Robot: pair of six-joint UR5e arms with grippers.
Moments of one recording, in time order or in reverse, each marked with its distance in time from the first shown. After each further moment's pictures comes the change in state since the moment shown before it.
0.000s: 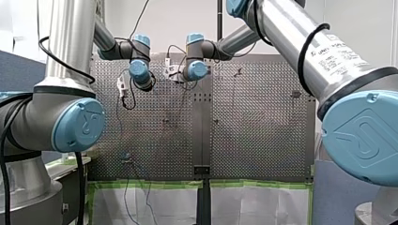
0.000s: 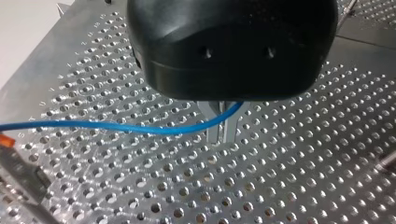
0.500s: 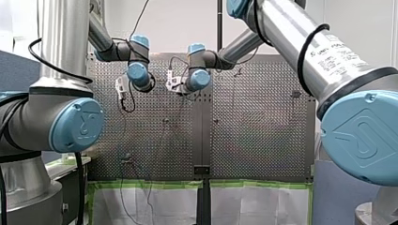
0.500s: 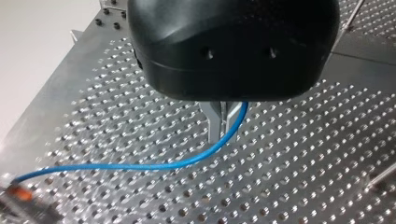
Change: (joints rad) left arm -0.034 0.065 -0.124 0.109 -0.021 -0.010; right arm -0.009 0.004 0.109 0.001 0.009 -0.001
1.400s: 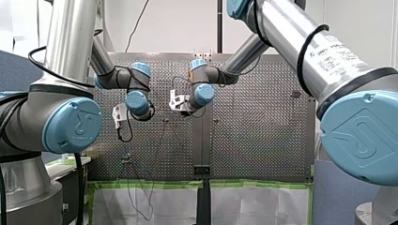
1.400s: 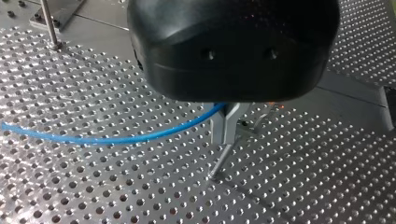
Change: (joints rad) left arm -0.052 -0.107 -0.233 0.214 -0.058 -0.024; right arm -0.005 0.004 0.179 -0.004 0.004 -0.015
